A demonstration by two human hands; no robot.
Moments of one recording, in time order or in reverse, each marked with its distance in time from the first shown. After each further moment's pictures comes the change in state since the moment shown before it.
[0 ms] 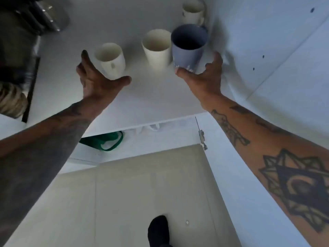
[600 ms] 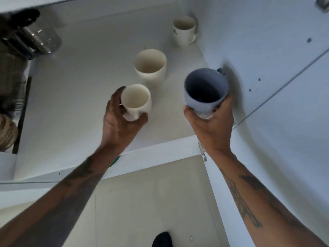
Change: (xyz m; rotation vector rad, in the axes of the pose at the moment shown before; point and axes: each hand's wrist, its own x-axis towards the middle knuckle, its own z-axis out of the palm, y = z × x) left_hand -0.047 0.021 0.030 -0.180 -0.127 0.222; right_hand -0.035 0.034 -0.021 0.077 0.254 -0.279
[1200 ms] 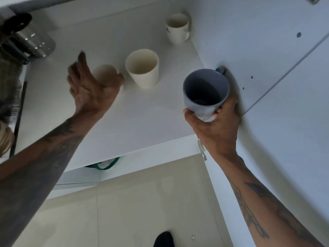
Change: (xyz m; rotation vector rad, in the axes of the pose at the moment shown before) left_hand 0.085 0.006 -0.014 0.369 0.205 -0.003; right_hand 0.009 0.011 -0.018 -0.126 0.038 -0.043
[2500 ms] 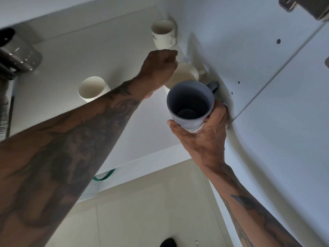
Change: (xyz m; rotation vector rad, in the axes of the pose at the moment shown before) left_hand 0.010 0.151 0.071 -0.432 -0.632 0.103; right_hand -0.011 0.011 0.004 -0.109 0.040 -0.058
